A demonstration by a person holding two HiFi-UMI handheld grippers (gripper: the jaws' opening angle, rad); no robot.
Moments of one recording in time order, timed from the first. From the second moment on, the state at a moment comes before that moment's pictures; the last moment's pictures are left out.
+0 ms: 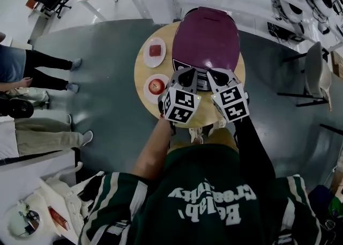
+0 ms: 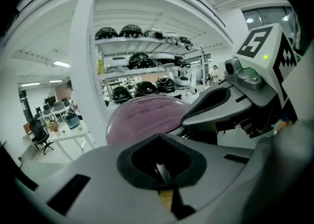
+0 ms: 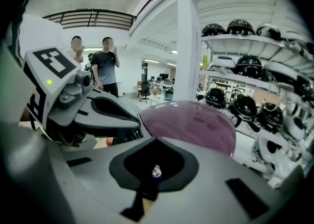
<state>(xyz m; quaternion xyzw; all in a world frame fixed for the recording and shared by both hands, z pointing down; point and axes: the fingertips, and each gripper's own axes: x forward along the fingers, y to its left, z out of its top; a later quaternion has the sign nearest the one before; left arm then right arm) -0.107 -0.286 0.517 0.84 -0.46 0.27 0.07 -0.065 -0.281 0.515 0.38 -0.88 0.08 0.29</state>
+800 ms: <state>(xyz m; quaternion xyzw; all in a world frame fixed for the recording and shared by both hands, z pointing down) -0.107 -0.286 0.520 0.84 -0.47 0.27 0.09 -0.065 -0.279 0.514 0.40 -0.87 0.04 0.29</state>
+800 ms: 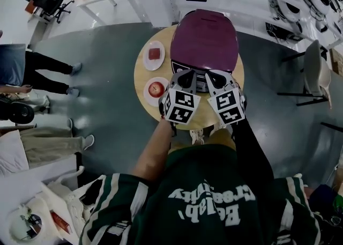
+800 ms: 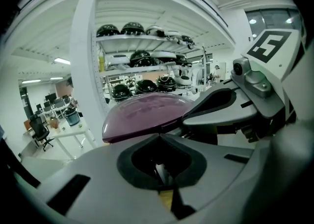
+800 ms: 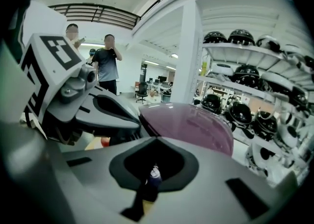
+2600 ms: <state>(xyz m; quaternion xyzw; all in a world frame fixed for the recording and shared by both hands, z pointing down) -0.115 -0.363 0.364 0.84 -0.53 0.10 0.03 0.003 -0.361 0.354 0.50 -0.87 0.00 0.07</state>
